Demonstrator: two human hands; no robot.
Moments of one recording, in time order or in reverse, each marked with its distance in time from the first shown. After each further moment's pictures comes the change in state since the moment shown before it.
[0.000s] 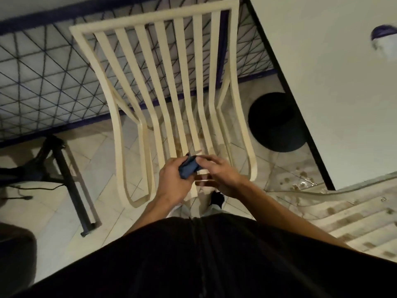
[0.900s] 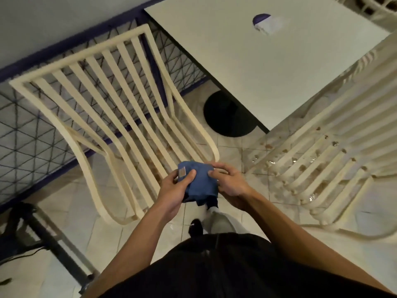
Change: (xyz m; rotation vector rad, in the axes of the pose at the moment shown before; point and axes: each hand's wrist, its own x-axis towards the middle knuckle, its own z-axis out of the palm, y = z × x) left_hand -0.105 0.037 0.037 -0.634 -0.429 -0.336; right_hand -0.142 0.102 -0.040 0.304 0.388 -0.243
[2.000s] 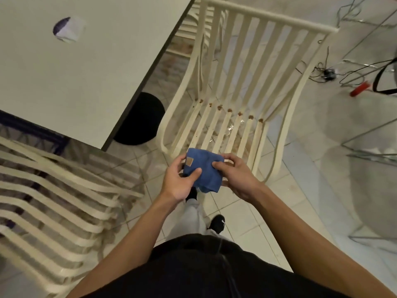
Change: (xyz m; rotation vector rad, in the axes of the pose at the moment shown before) left_hand -0.024 -0.143 0.404 0.551 -0.434 0.213; right_hand -0.125 0.007 -0.411 0.356 0.433 -0.079
